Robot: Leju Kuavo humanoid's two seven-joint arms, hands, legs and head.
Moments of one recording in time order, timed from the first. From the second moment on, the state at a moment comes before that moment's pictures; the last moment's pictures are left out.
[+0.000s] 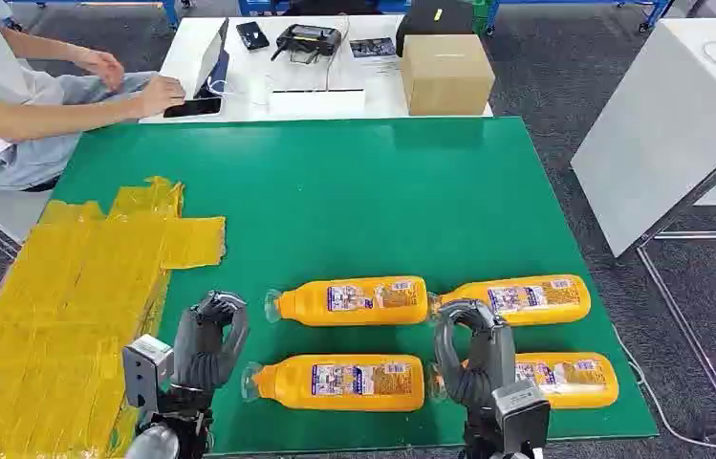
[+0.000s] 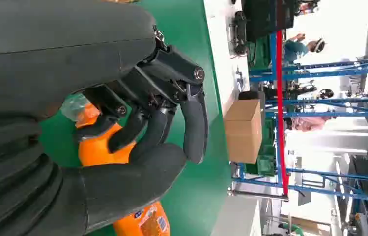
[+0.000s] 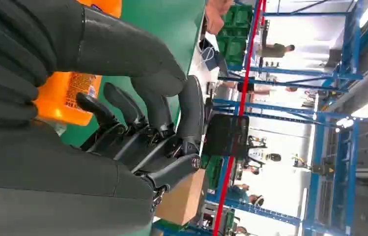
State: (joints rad) left arm 0.07 -0.09 -0.32 -1.56 0.01 0.12 -0.47; right arm 0.21 0.02 0.34 -1.78 0.13 -0.25 -0.46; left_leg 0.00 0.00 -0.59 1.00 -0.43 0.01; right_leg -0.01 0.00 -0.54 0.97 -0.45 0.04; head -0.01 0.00
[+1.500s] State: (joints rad) left arm 0.00 -0.08 -0.29 -1.56 -0.13 0.29 -0.44; right arm -0.21 -0.05 0.51 -1.47 0.84 -0.23 -0.04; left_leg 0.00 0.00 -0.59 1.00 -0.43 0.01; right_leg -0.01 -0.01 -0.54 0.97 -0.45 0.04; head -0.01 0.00
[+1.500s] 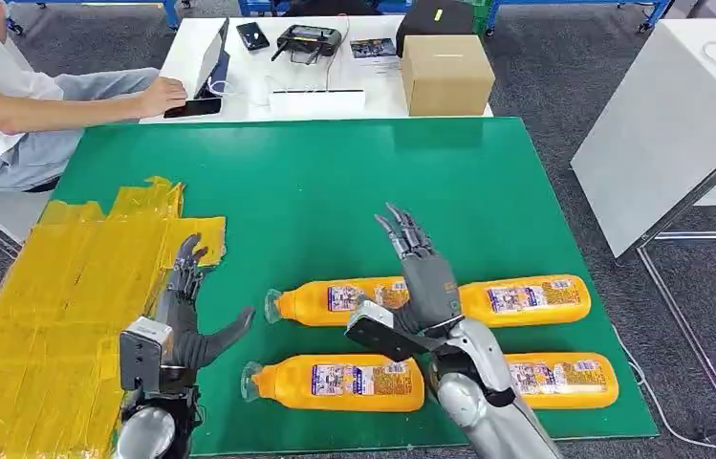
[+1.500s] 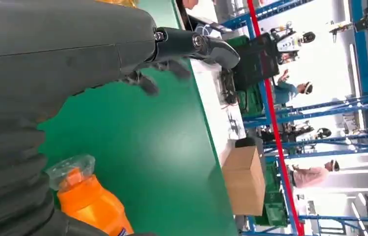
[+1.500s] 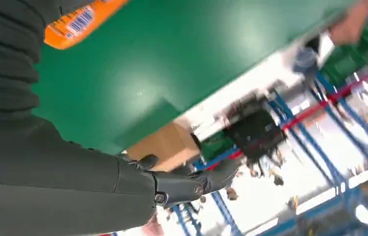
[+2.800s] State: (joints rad) left arm -0.05 -0.12 -0.27 -1.50 -0.12 0.25 -0.43; right arm -0.49 -0.09 0.73 -1.03 0.95 -0.04 0.03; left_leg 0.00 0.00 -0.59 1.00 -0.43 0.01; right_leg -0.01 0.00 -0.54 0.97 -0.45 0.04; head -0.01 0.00
